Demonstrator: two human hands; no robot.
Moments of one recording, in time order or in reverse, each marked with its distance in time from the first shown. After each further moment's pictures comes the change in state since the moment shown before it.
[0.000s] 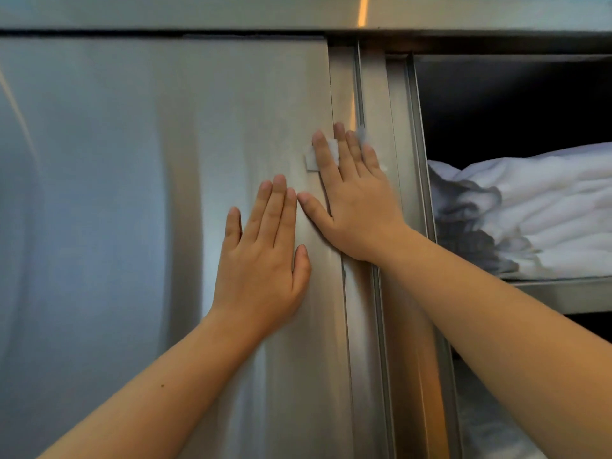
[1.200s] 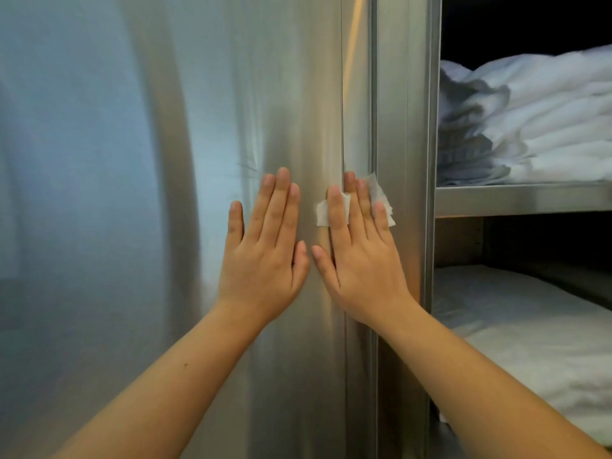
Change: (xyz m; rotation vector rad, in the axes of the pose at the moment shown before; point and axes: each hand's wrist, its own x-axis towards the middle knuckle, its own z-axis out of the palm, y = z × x) left_hand -0.103 0.019 -0.002 0.042 -0.069 0.045; right_hand -0.163 -0.060 0.020 0.119 -0.064 0.102
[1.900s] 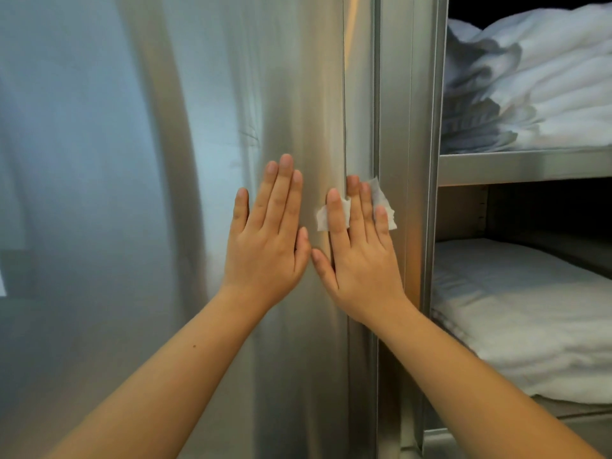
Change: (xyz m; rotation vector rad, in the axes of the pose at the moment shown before) left_hand -0.018 0.005 -0.001 -0.016 -0.045 0.009; right_hand -0.037 -0.009 0.016 -0.019 0.049 0.022
